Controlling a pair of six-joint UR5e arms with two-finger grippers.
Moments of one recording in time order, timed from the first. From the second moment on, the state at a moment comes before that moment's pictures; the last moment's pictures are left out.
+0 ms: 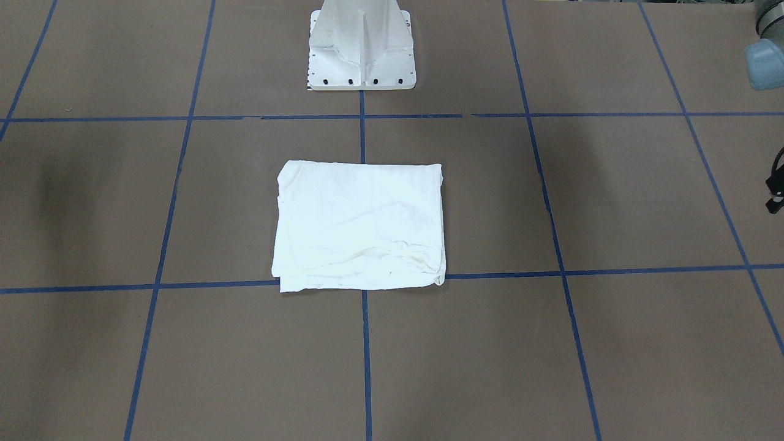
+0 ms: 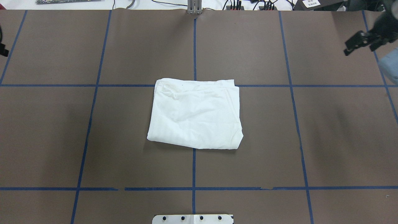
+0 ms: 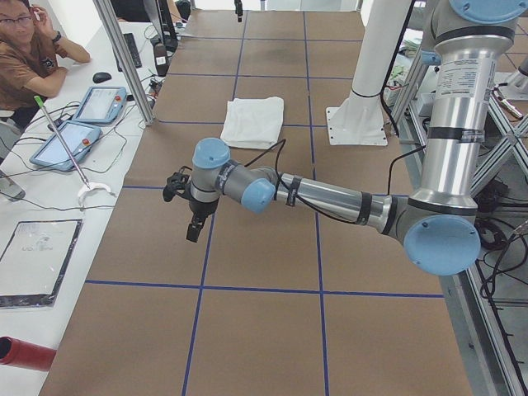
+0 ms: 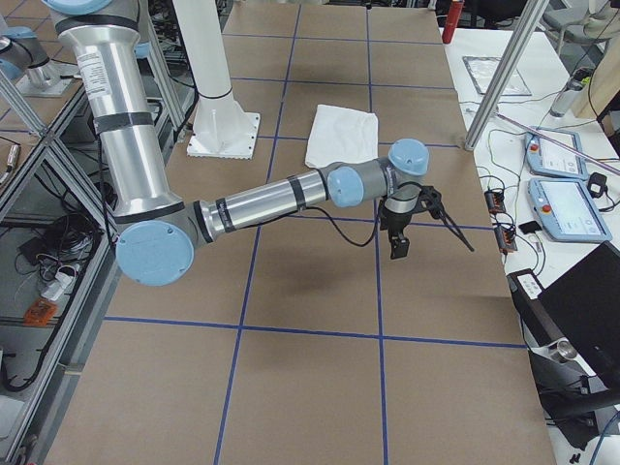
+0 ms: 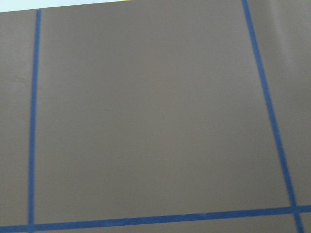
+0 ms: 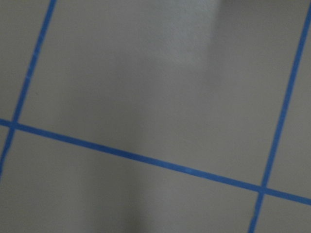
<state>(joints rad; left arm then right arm) -1.42 -1.60 -1.70 -1.87 -2.18 -0.18 1.38 -1.40 1.67 -1.60 2.30 0.04</state>
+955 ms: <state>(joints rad) -1.52 -1.46 -1.63 -1.96 -2.24 -0.02 1.47 -1.54 1.67 -1.58 2.35 -0.10</state>
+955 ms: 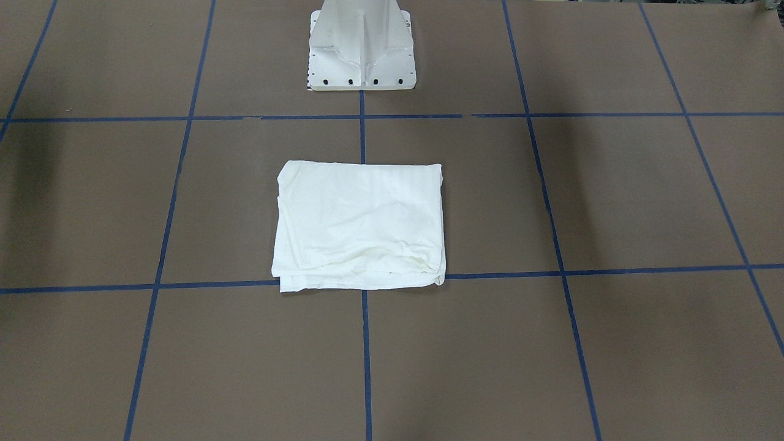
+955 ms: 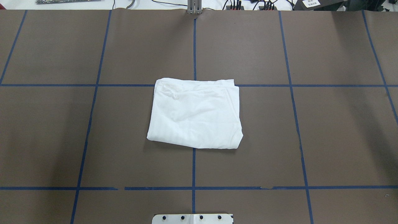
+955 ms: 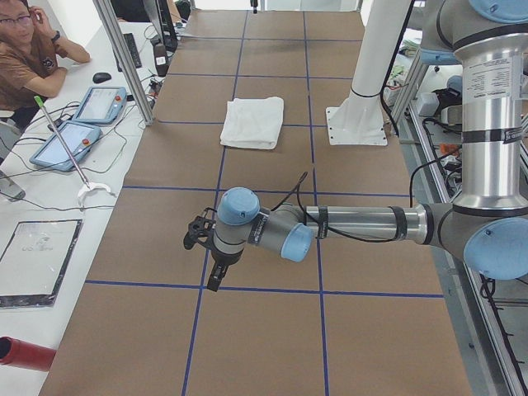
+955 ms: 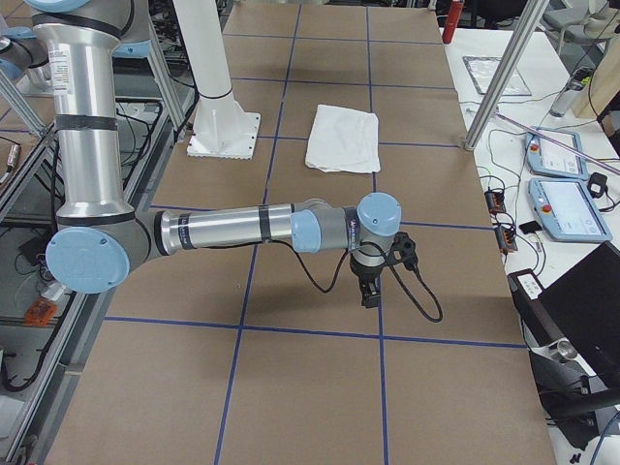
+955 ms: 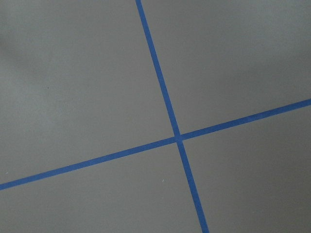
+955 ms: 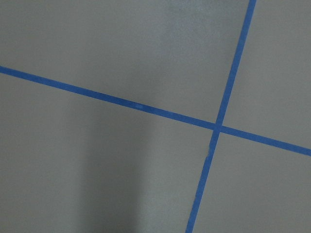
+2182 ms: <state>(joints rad) -1.53 -1.45 -1.77 -1.54 -2.30 -0.02 1.57 -1.60 1.67 -1.69 2.43 -0.03</state>
